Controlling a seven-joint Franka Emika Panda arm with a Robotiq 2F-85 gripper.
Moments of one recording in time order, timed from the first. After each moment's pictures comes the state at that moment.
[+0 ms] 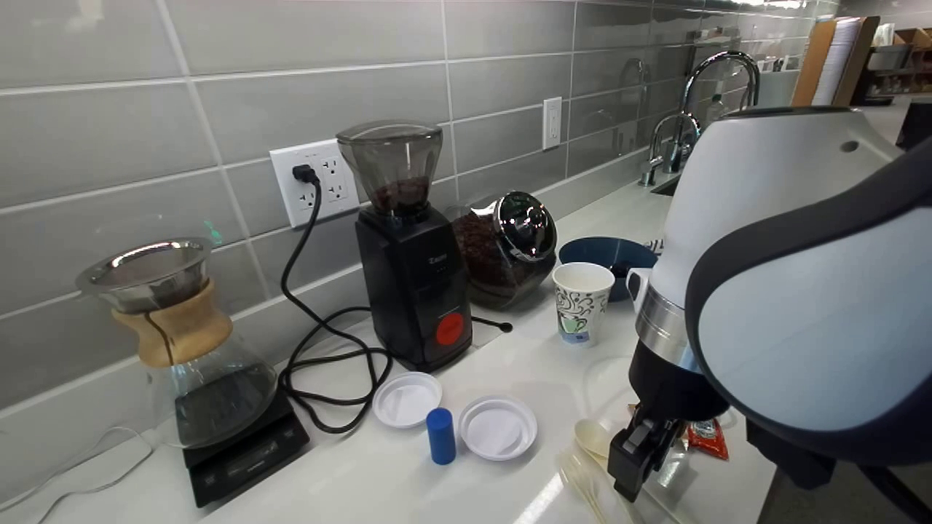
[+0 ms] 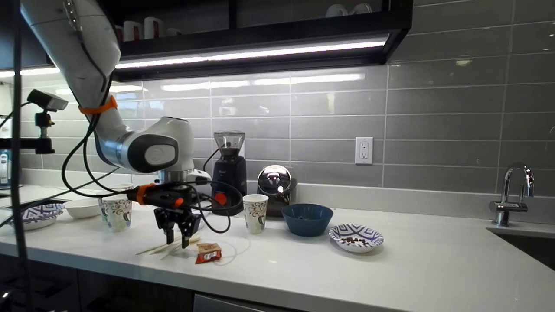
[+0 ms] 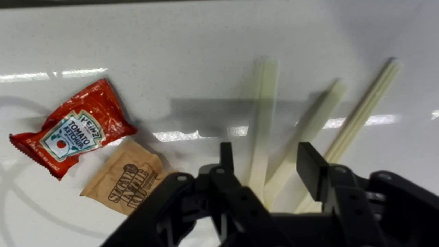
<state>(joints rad) 0.37 -0.02 0.28 -2.66 0.18 2.71 -0.23</state>
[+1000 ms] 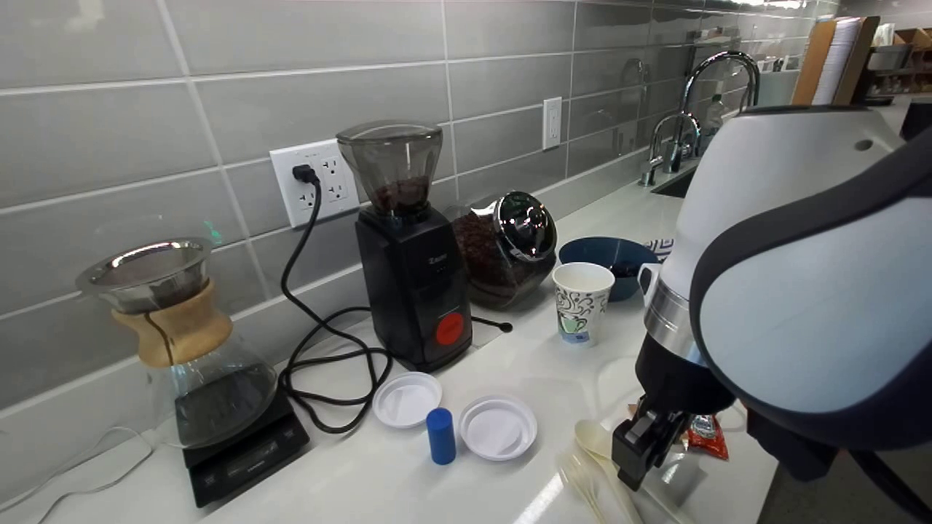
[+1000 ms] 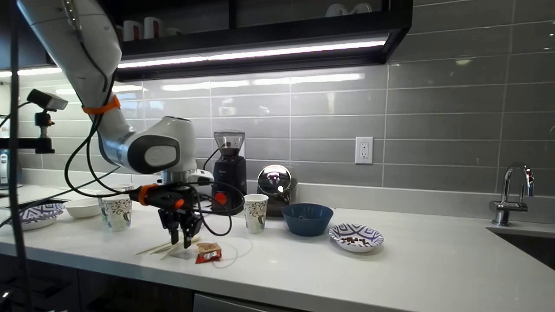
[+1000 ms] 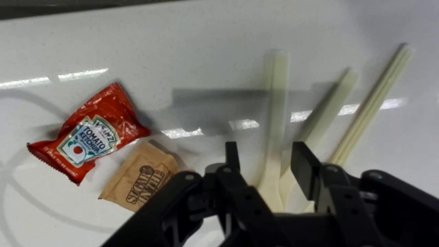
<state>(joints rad) 0.35 -0.02 0.28 -2.67 0.21 2.73 -0.22</state>
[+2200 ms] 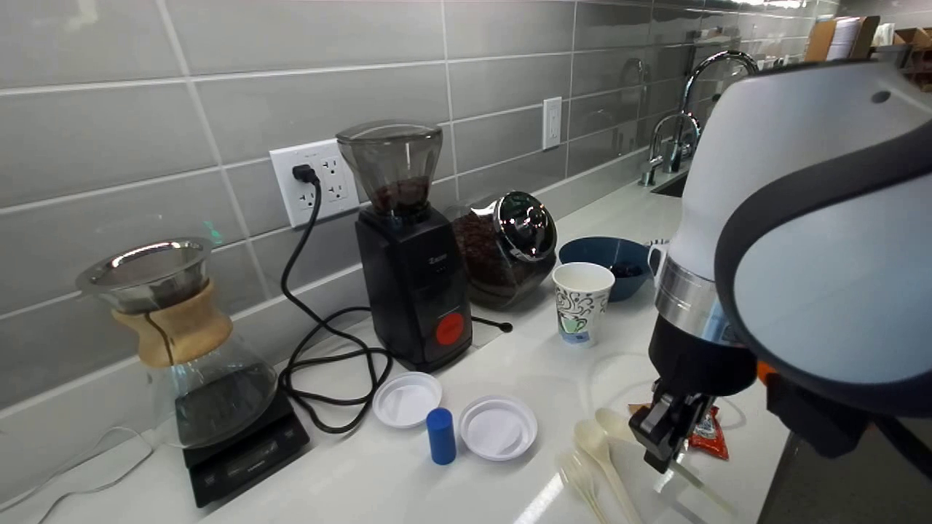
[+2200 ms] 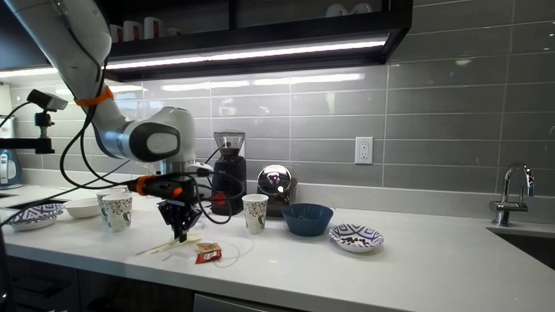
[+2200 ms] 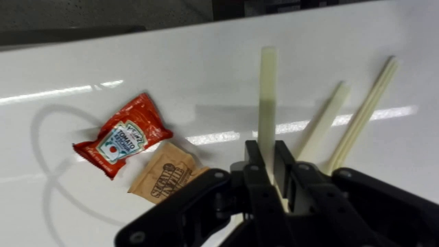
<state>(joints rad) 0.34 -0.10 0.28 -2.66 0.12 2.61 -0.14</state>
